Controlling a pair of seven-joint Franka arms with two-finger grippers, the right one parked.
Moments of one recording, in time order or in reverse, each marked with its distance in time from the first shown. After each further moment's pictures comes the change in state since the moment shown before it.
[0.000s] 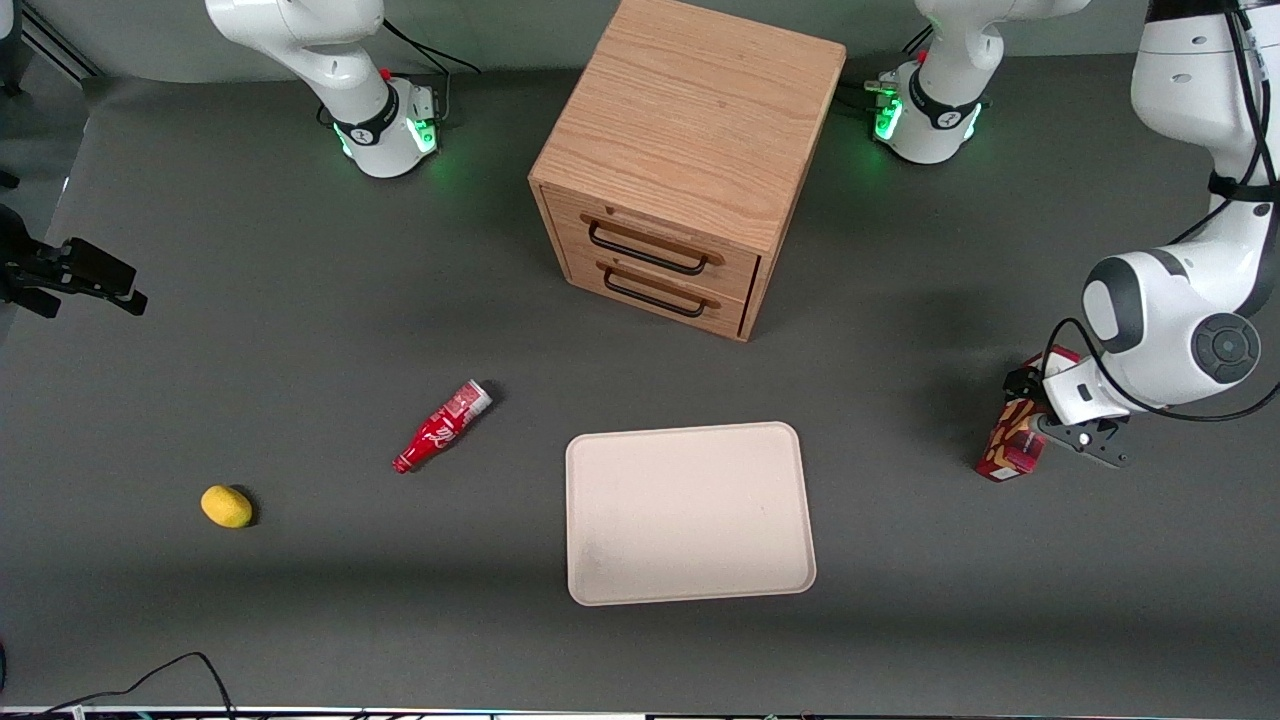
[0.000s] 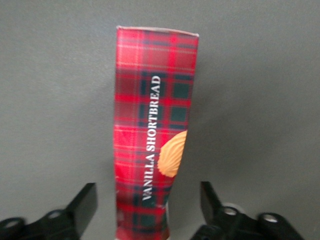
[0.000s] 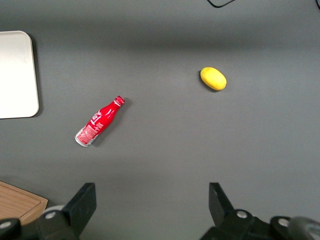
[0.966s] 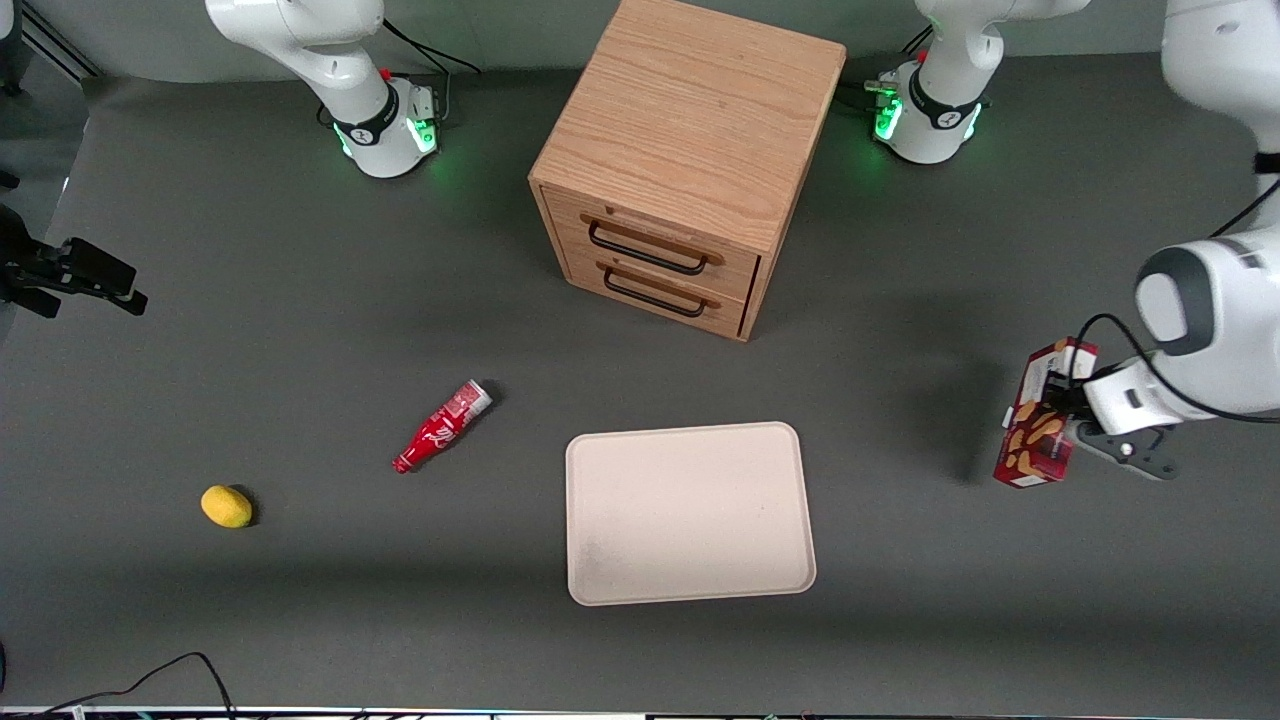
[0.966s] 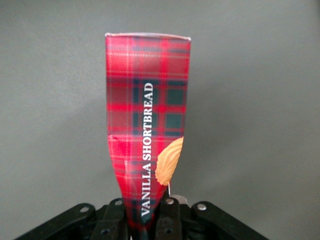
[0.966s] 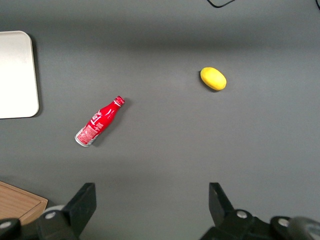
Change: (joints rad) arm 0.000 -0.066 0.005 0.263 -0.041 -0.396 -0.011
